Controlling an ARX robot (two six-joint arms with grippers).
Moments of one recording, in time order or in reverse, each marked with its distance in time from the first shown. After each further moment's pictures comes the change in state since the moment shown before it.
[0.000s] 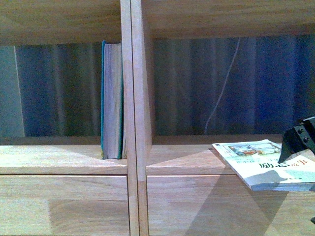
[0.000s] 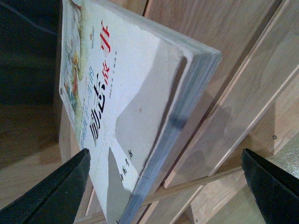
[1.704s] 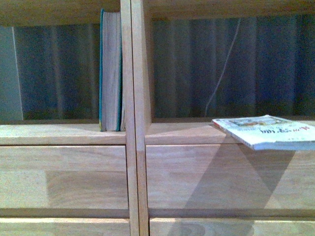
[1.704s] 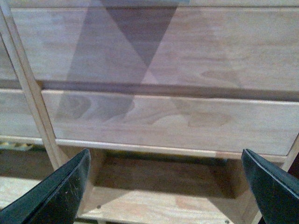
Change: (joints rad) left arm 0.000 0.000 0.000 0.000 0.000 0.000; right arm -0.124 -1.429 -0.808 -0.205 -0.145 -1.341
